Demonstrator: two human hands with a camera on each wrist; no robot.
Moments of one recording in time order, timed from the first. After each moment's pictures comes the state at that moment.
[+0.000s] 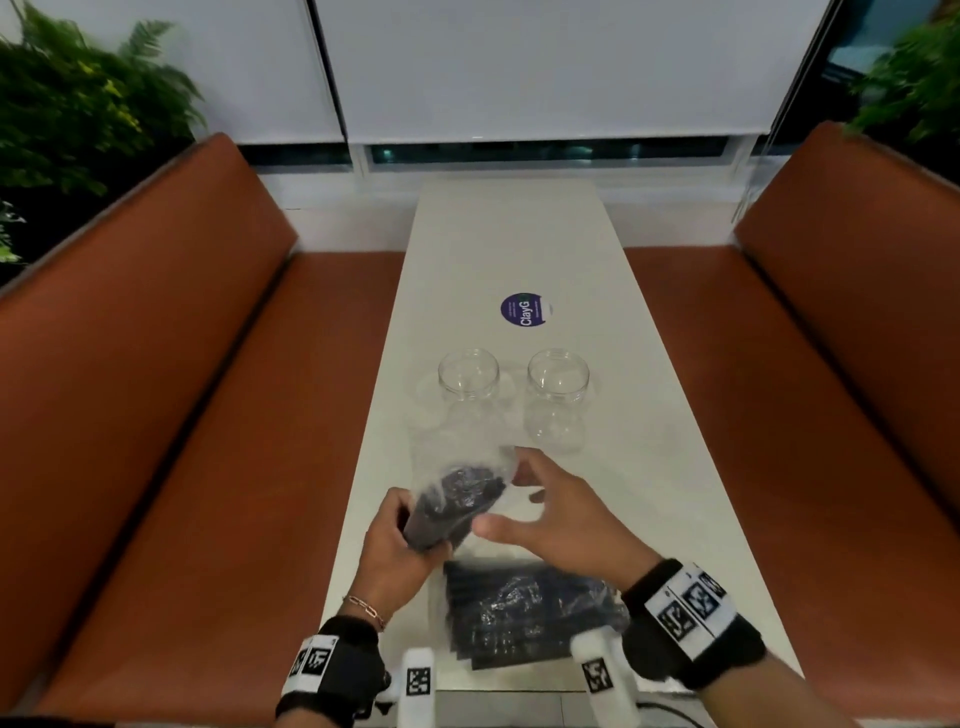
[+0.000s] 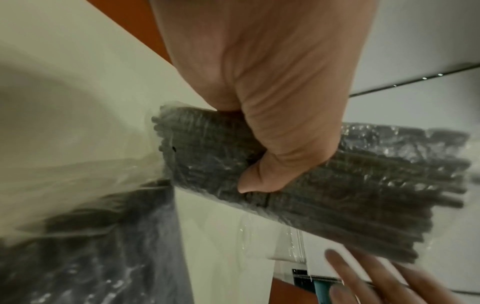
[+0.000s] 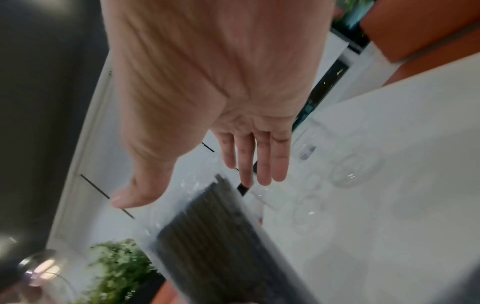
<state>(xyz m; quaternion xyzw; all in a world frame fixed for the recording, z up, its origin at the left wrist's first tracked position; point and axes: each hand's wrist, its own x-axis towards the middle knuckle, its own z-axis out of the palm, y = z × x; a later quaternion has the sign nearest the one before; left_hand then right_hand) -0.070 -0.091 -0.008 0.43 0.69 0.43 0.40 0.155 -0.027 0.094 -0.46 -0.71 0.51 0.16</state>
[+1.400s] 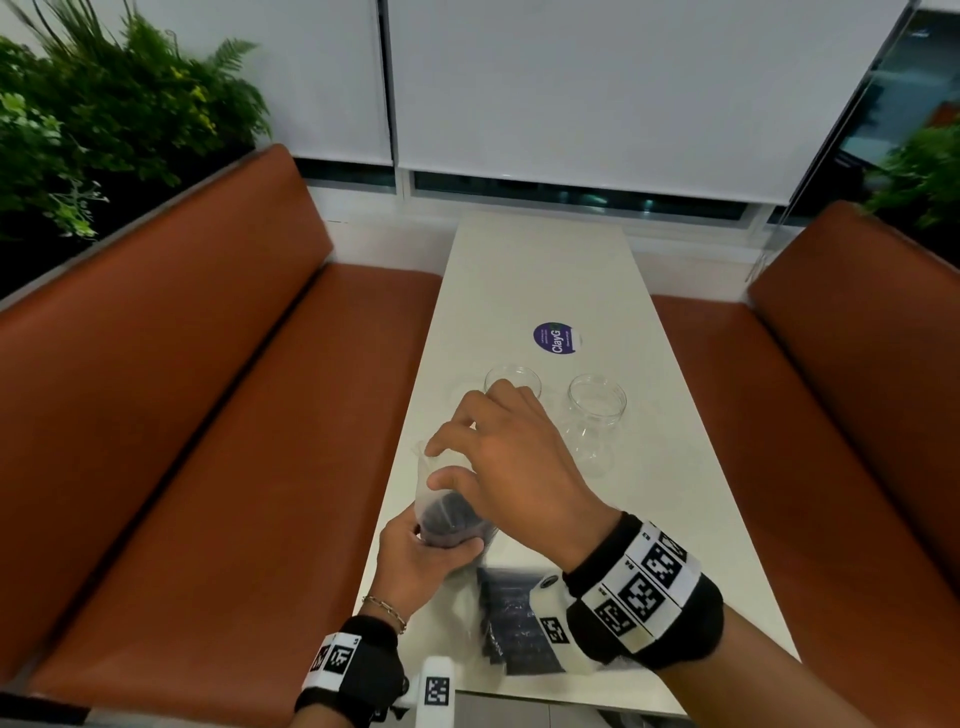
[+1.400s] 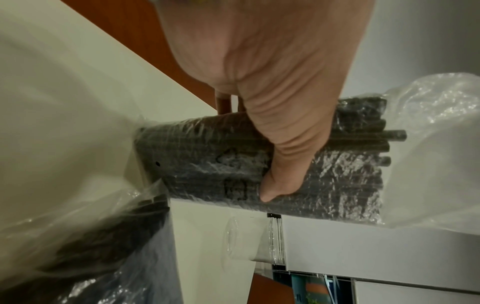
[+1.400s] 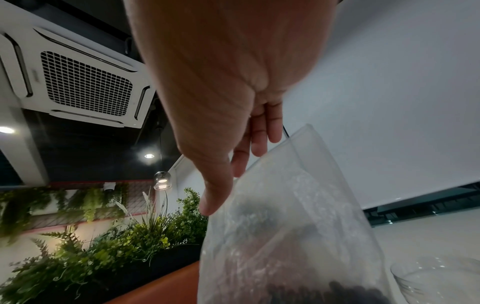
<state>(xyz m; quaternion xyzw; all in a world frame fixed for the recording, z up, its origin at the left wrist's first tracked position) -0.093 -0.114 -0.010 0.37 0.65 0.53 0.40 0.039 -0.060 0.183 -0.30 -0.93 0.01 0.21</state>
